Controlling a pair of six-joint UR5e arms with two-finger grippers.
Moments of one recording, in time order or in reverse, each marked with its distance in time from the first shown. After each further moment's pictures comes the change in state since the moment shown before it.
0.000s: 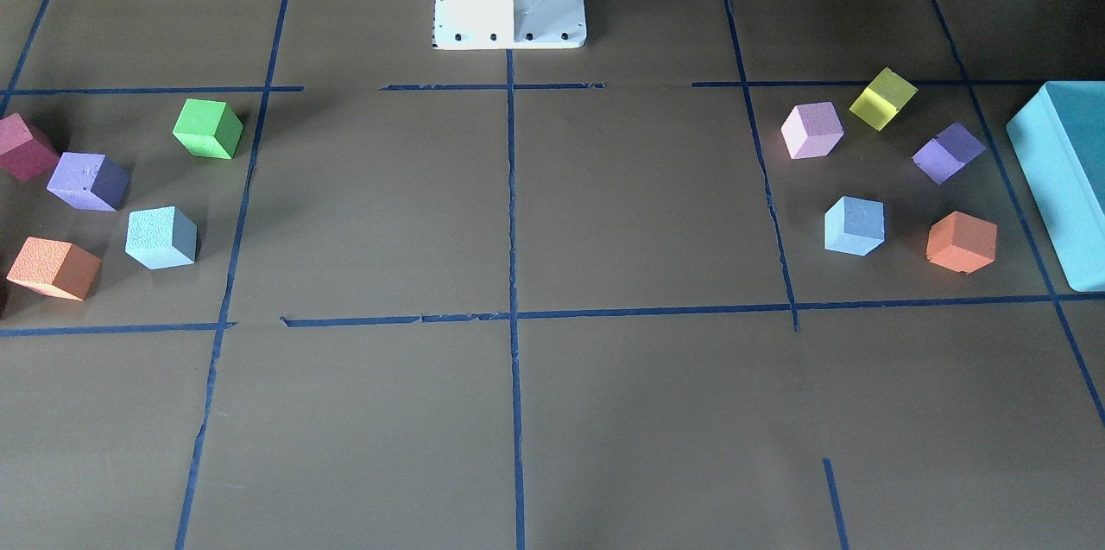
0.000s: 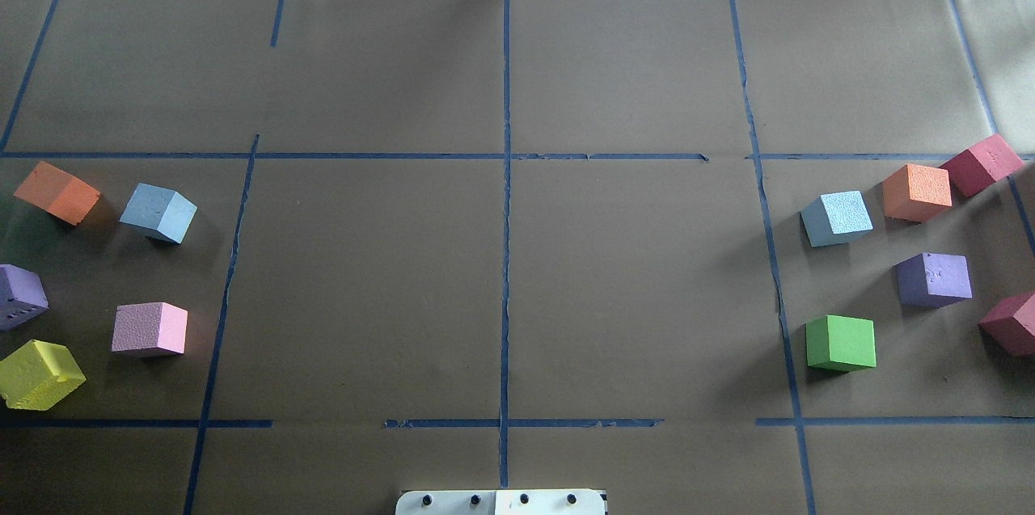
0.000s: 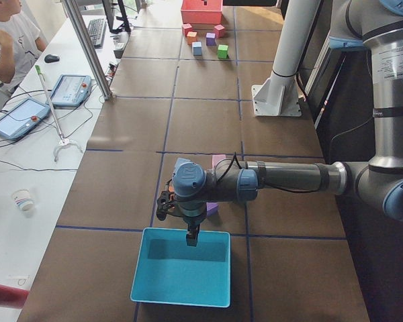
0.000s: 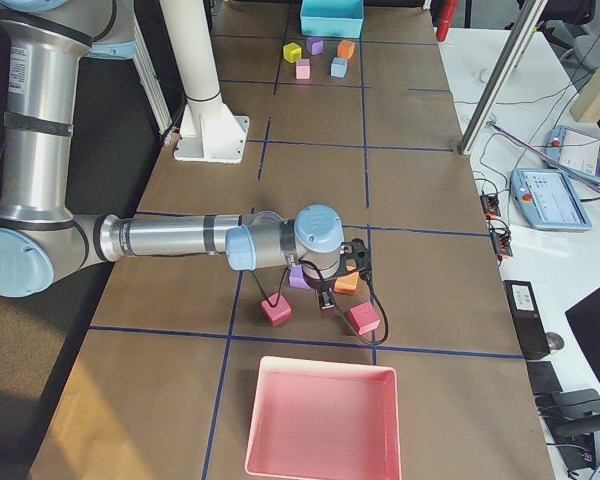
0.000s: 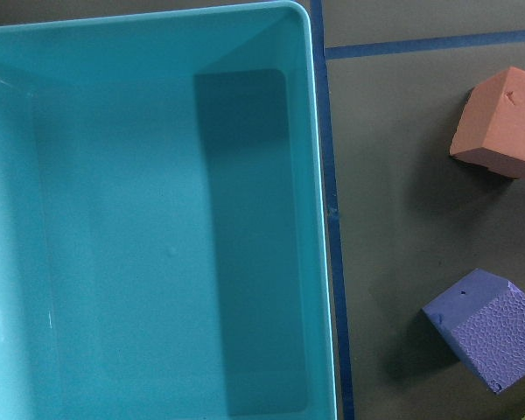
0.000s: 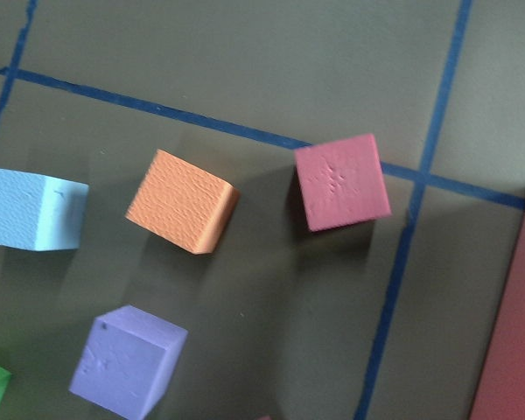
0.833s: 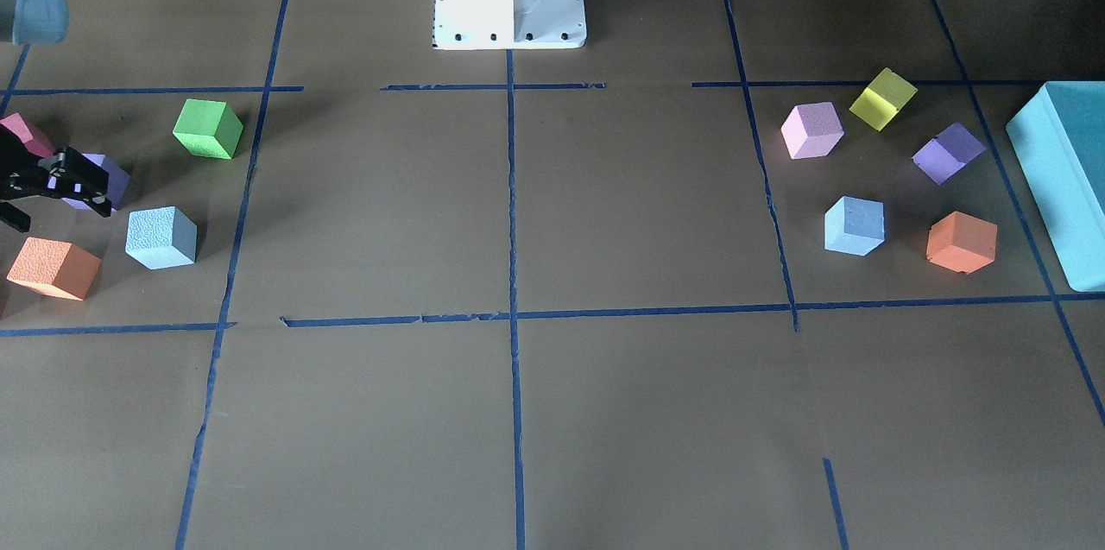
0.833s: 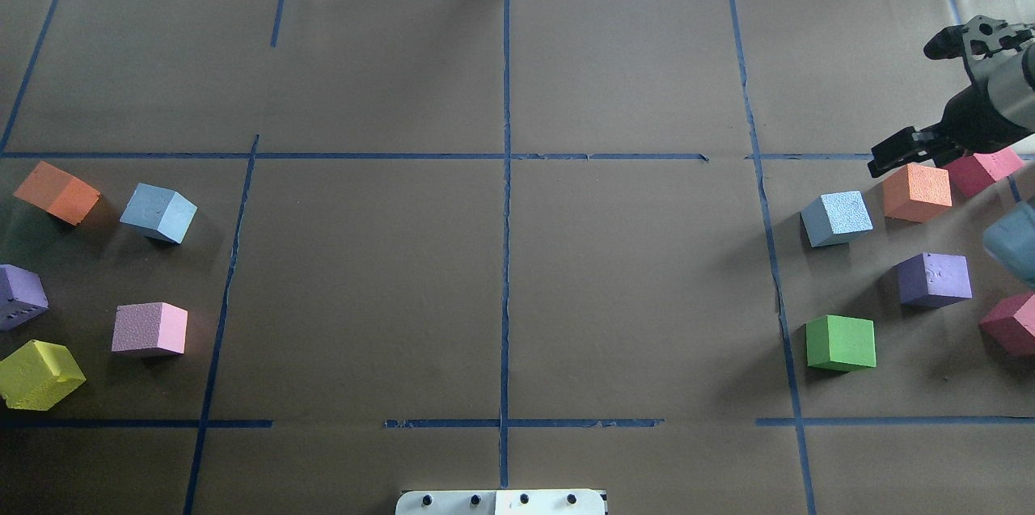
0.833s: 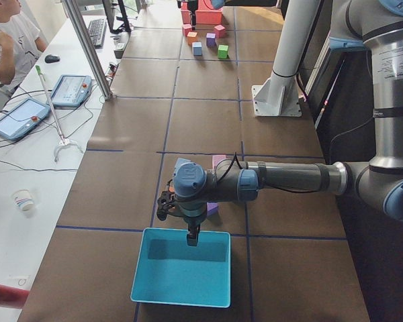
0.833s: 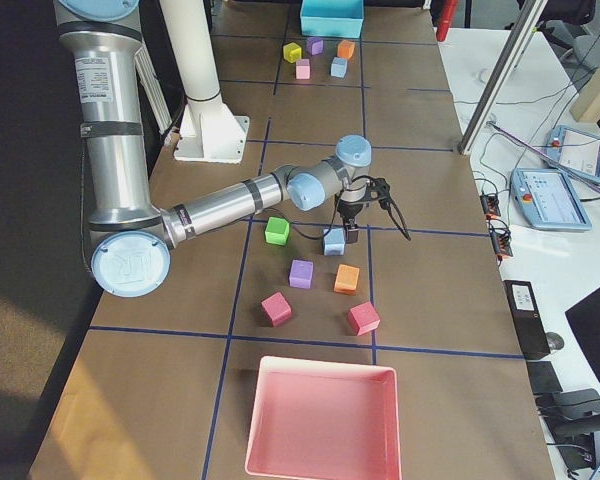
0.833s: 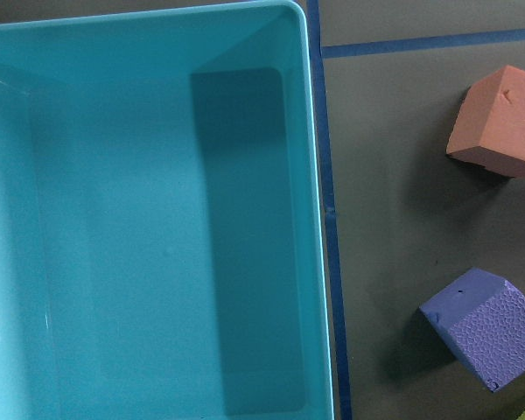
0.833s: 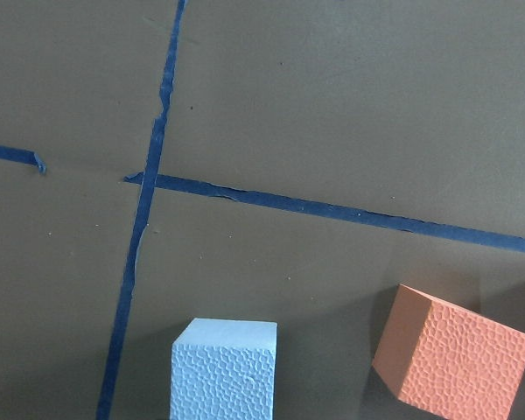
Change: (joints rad) left arm 0.000 0.003 -0.002 0.000 -0.003 0.000; right arm -0.429 0.213 -0.007 0.113 -0.244 0.638
